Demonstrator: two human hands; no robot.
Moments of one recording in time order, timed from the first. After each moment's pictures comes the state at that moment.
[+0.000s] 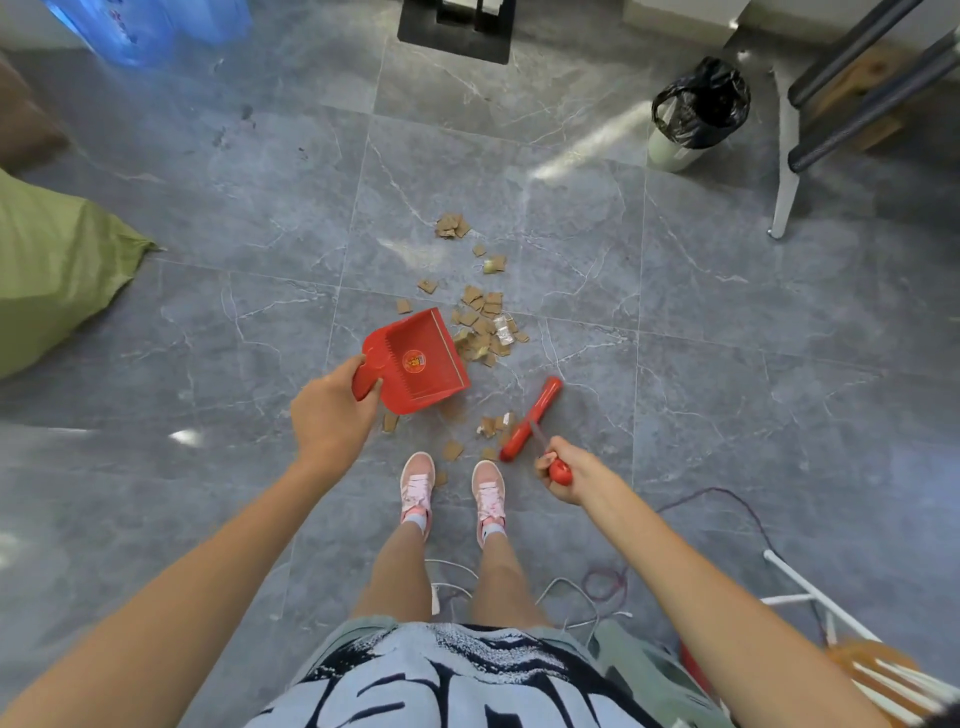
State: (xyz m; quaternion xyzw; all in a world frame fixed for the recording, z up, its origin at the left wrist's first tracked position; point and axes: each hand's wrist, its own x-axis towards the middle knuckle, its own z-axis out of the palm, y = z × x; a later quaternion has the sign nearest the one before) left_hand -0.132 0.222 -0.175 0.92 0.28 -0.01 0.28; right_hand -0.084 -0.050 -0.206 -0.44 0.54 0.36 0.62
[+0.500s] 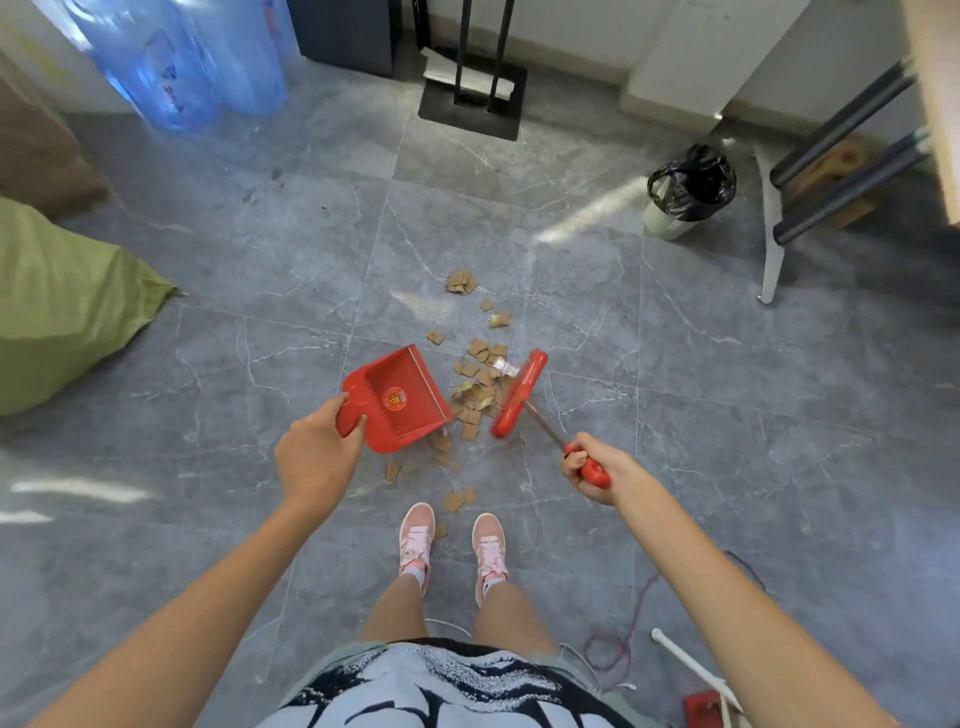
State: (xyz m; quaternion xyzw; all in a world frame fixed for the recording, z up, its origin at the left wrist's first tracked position) left_hand -0.132 0.263 -0.159 0.90 0.34 -0.01 0.28; right_hand -0.016 -0.042 -0.170 -0.44 0.51 0.36 0.64
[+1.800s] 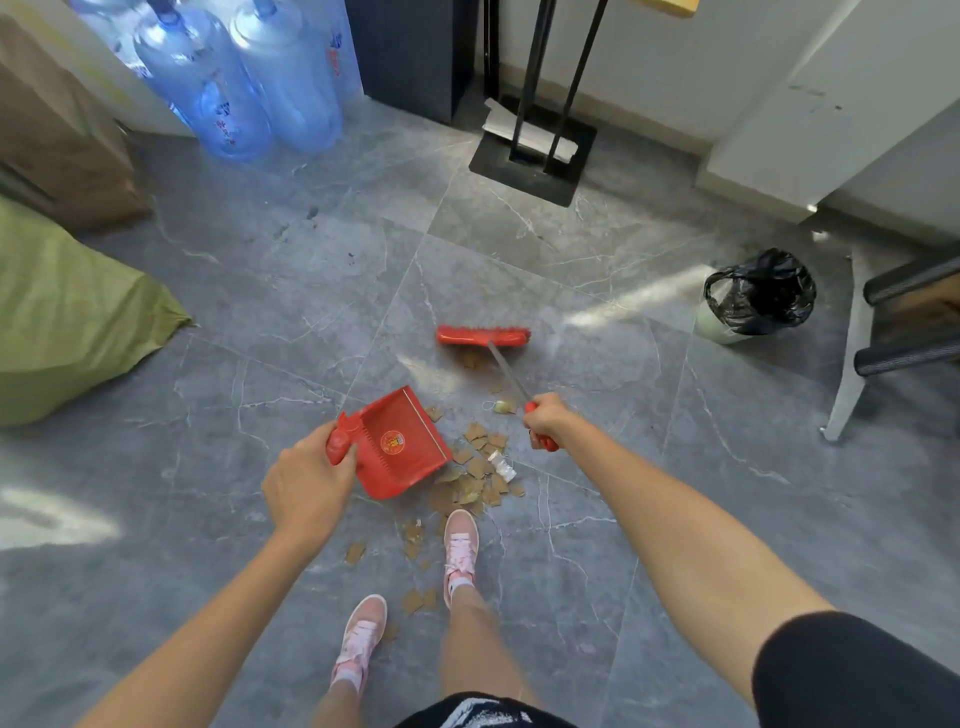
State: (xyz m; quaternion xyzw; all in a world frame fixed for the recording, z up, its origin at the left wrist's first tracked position) left_hand 0.130 0.230 -0.155 0.85 0.47 -0.02 0.22; right_hand 0.357 0.048 -0.233 -0.83 0.08 0.50 0.22
